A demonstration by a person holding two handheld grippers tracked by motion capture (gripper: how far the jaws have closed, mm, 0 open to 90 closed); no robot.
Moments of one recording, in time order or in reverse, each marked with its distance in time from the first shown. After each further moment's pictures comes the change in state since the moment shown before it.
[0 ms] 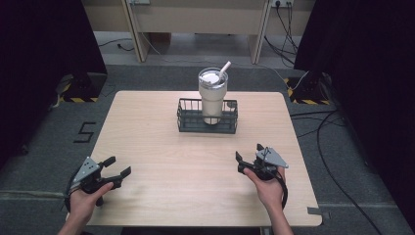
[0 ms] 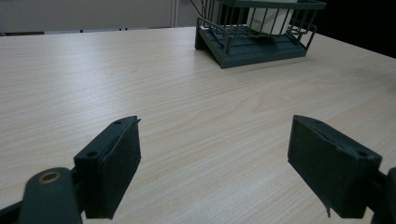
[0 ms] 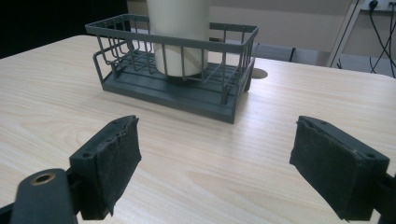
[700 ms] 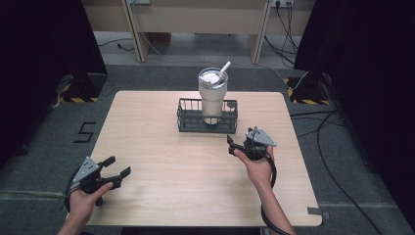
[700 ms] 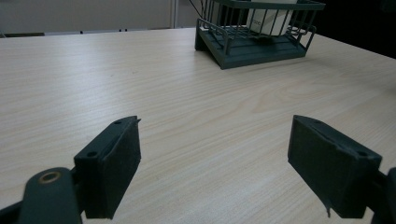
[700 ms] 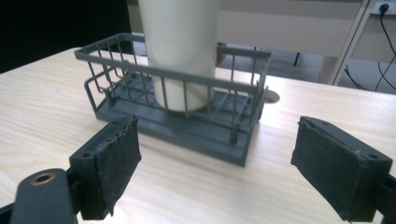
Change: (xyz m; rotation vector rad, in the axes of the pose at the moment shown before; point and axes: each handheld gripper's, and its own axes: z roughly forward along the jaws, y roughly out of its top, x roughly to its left) left arm 0.001 0.000 -0.001 -0.002 -0.002 0.002; right arm 0.003 0.033 0.049 -0.002 0.010 0.007
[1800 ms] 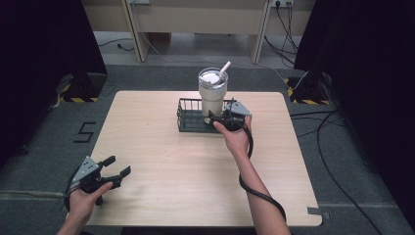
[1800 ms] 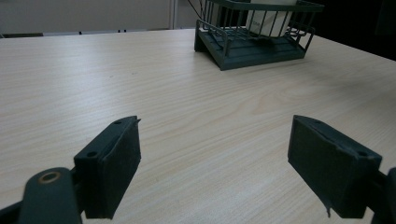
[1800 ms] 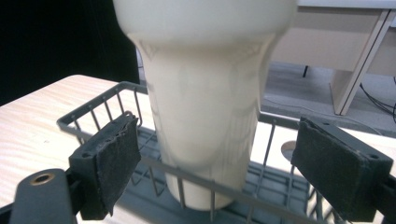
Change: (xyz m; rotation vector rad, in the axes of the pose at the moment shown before) left arm 0.001 0.001 0.001 -0.005 -0.004 -0.006; right arm 0.022 0.056 0.089 -0.023 0.017 0.000
